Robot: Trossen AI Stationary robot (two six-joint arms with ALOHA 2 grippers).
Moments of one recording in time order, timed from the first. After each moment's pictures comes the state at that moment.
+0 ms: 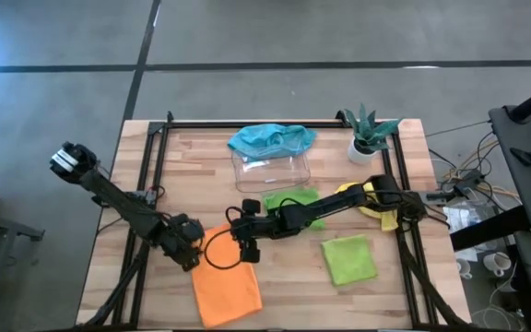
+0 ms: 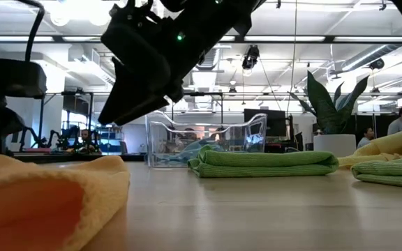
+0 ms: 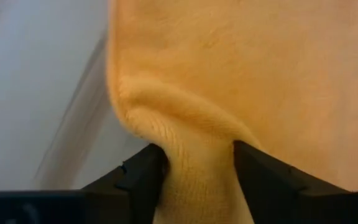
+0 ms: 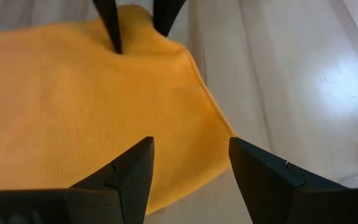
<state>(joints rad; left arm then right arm) -0.66 1.36 0.45 -0.33 -0.21 -1.04 0.22 2.23 1.68 -0.25 0.21 0.08</state>
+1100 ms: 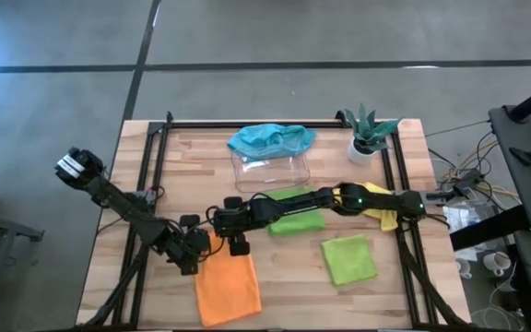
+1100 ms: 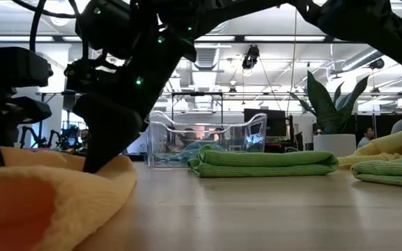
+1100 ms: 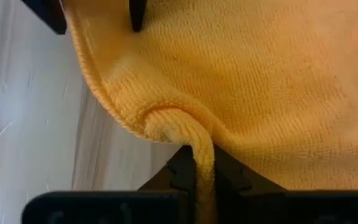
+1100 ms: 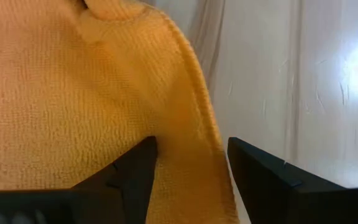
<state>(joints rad) -0.67 1.34 0.53 -0.36 -0.31 -0.67 0.13 2.63 2.28 -0.72 0.09 -0.11</state>
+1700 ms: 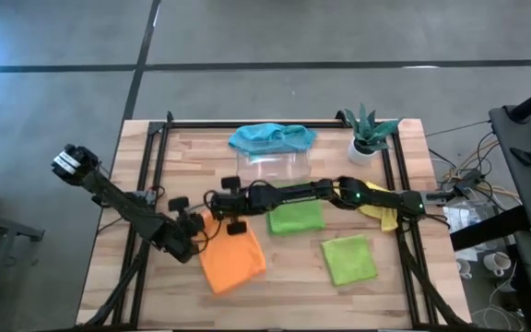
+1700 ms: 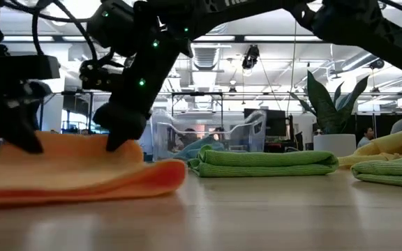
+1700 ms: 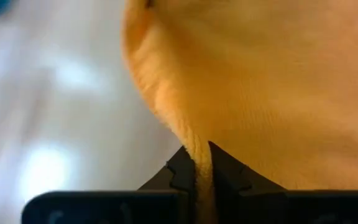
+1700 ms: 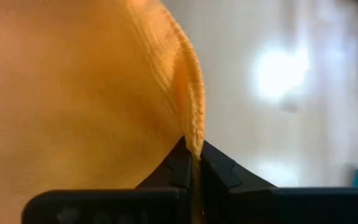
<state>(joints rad) -0.63 1.26 0.55 -0.74 -0.60 -0.82 0.05 2.60 2.35 -0.73 0.33 -0.29</state>
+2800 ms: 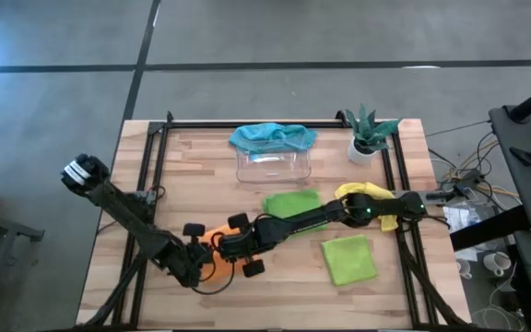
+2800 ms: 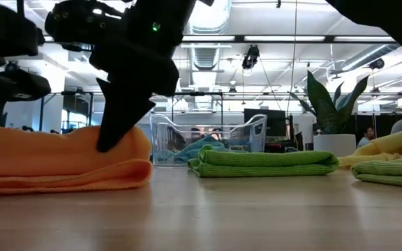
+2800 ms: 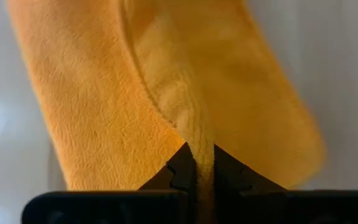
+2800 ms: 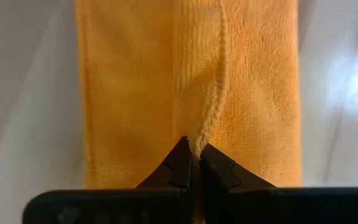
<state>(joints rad) -0.75 1.46 0.74 -0.51 -0.32 -0.64 0.27 2.56 2.34 -0.95 0.15 -0.14</state>
